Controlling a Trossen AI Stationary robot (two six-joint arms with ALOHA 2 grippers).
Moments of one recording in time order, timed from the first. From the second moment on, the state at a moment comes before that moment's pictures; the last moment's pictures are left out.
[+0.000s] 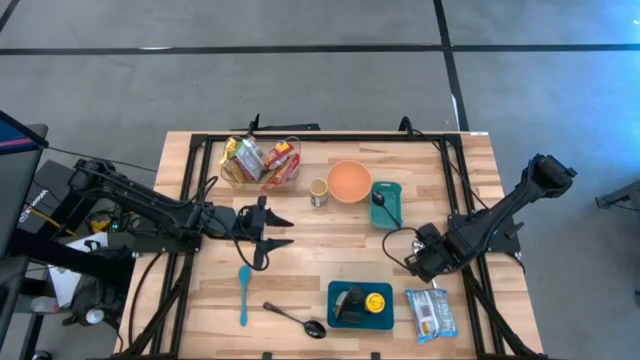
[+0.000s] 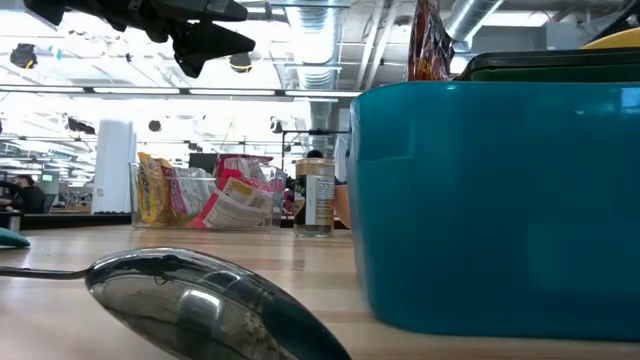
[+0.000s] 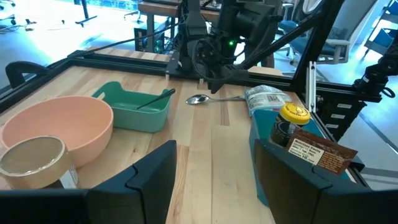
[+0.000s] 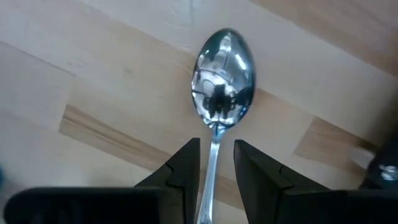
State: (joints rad) left arm -0.30 1.08 0.53 0.32 -0.32 -0.18; right arm 0.63 1.26 0.64 -0.94 0.13 1.75
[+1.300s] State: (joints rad) left arm -0.30 1.08 0.53 0.32 -0.32 -0.18; right arm 0.65 1.37 0.55 -0.78 0.14 1.81
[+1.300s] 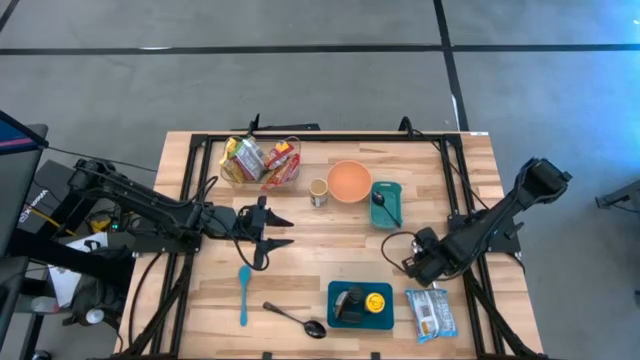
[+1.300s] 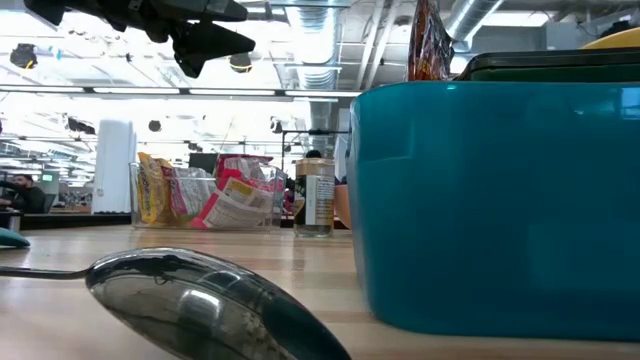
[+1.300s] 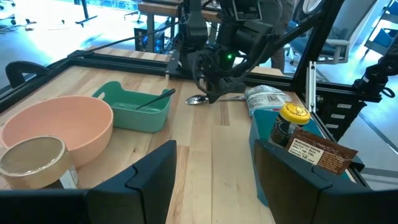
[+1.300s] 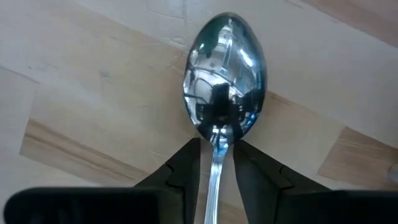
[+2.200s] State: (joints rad) left arm -0.30 1.08 0.53 0.32 -0.32 -0.18; right arm 0.65 1.37 0.58 -0.80 0.13 1.78
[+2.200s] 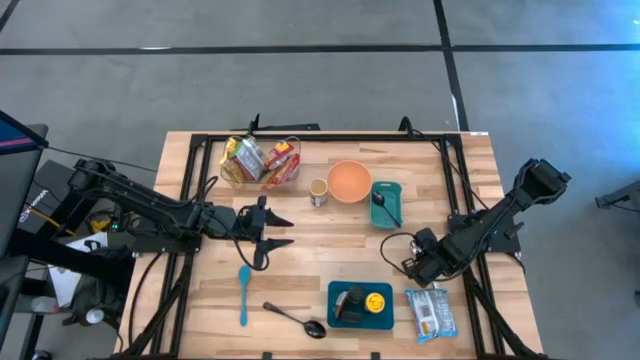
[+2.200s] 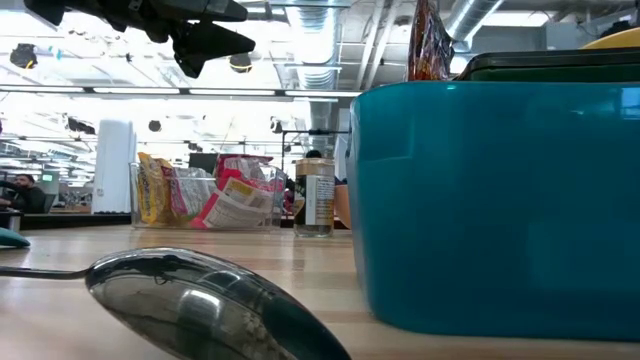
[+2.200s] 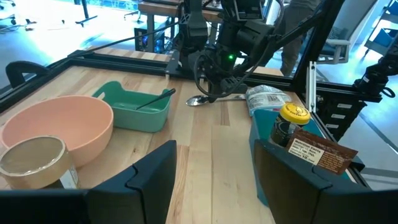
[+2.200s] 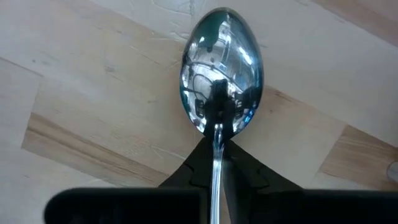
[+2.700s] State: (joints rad) left arm -0.30 1.08 0.53 0.32 -0.32 -0.18; right arm 0.65 1.37 0.69 -0.95 0.18 1.72
